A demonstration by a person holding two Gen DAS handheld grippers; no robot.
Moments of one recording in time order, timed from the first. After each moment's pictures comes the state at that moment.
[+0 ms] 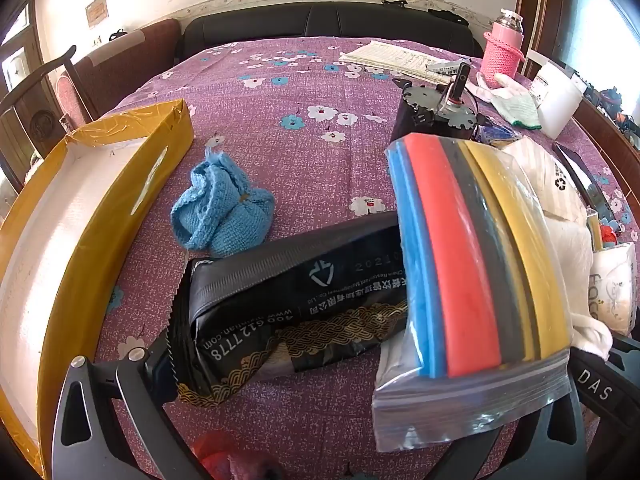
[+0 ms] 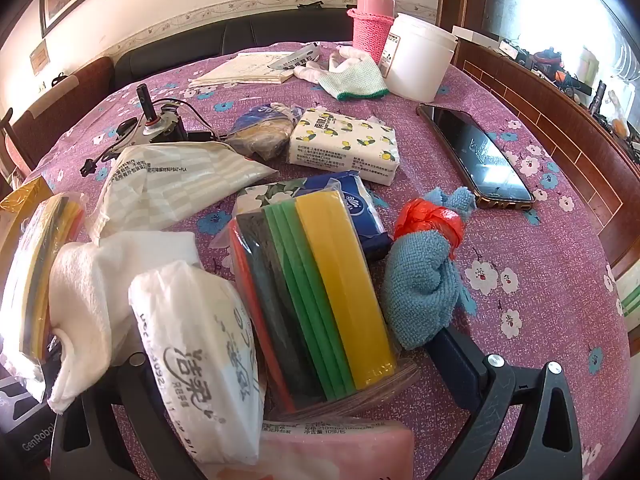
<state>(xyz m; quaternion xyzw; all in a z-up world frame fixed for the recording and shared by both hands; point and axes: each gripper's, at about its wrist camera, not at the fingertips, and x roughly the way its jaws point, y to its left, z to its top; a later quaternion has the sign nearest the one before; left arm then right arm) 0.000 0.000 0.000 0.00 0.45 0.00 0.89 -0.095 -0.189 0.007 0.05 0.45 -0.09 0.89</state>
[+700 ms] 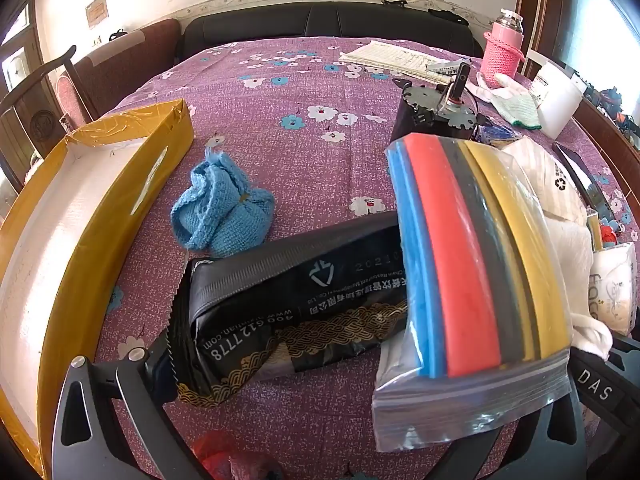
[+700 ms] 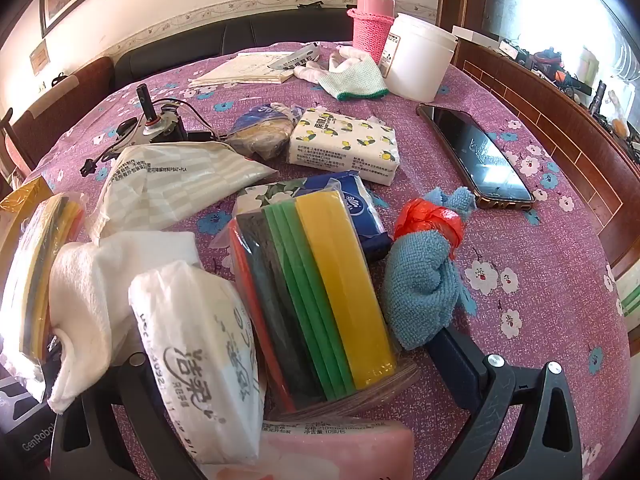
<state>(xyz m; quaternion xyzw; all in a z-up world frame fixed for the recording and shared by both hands) 0.000 0.000 0.000 0.00 0.45 0.00 0.89 -0.095 -0.189 0.007 0.05 0.45 -0.09 0.89</state>
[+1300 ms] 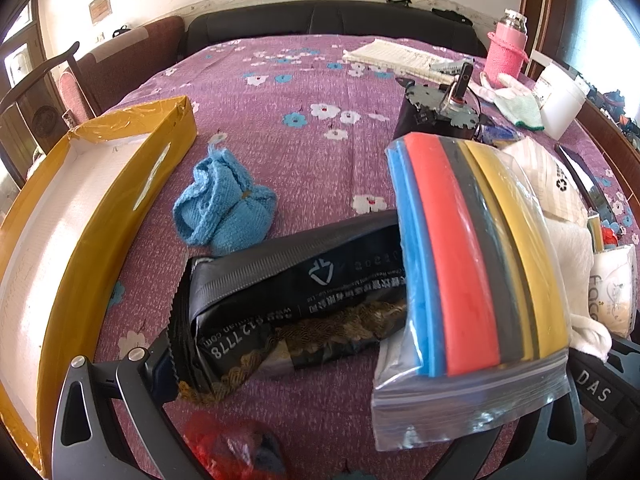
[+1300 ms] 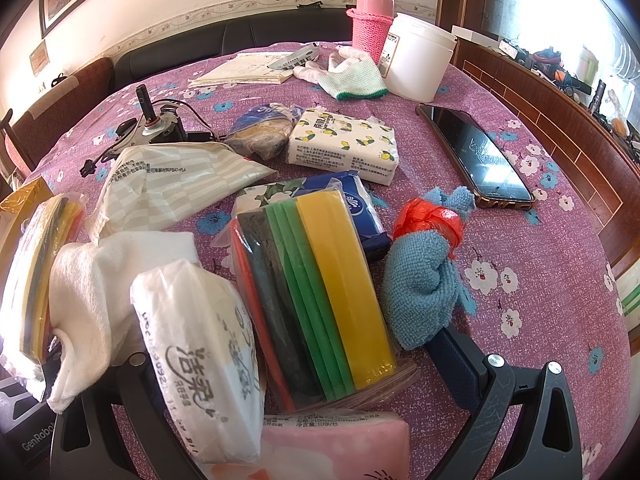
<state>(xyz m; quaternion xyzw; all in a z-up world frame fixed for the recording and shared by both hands) -0.003 0.000 0.001 0.00 0.46 0.01 0.89 -0.095 -0.189 0.007 0.05 0.45 -0.09 0.89</state>
